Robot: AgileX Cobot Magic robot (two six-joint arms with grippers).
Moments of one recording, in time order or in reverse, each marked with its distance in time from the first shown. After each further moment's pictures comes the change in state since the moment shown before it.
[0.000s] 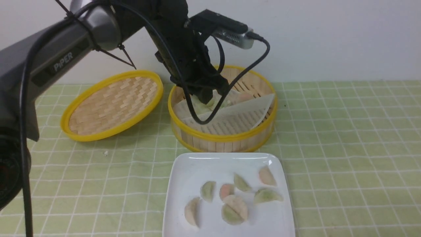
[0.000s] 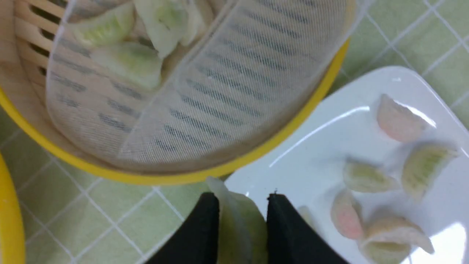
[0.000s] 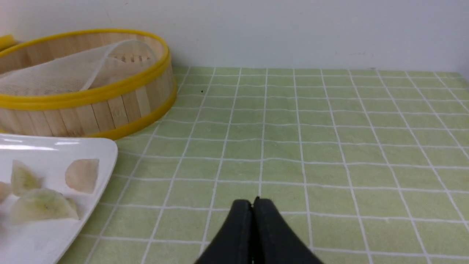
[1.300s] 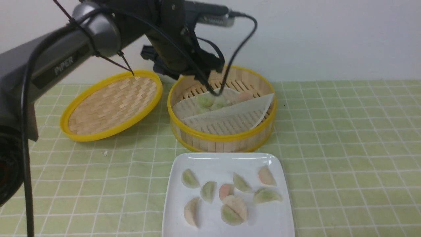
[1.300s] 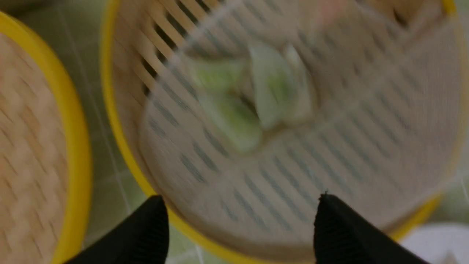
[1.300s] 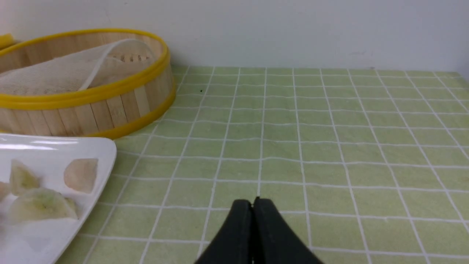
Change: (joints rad) right arm 0.000 0.000 0.000 0.000 0.000 -0.001; left arm 0.032 0.024 0.021 0.204 -0.277 -0.454
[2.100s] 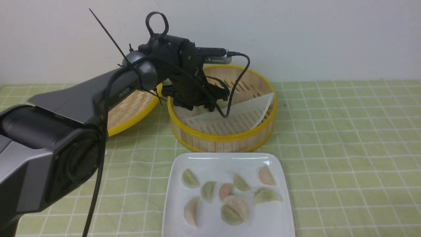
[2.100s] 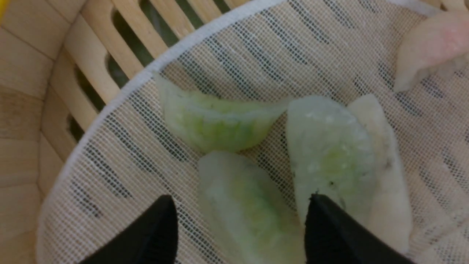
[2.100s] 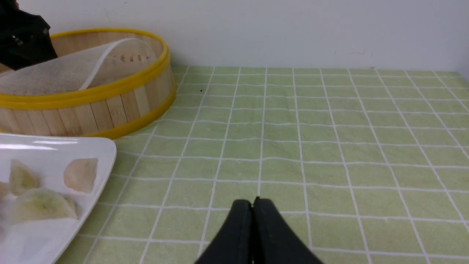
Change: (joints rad) right arm 0.000 0.000 0.000 0.000 0.000 0.000; left arm 0.026 0.322 -0.101 -0.104 -0.123 -0.005
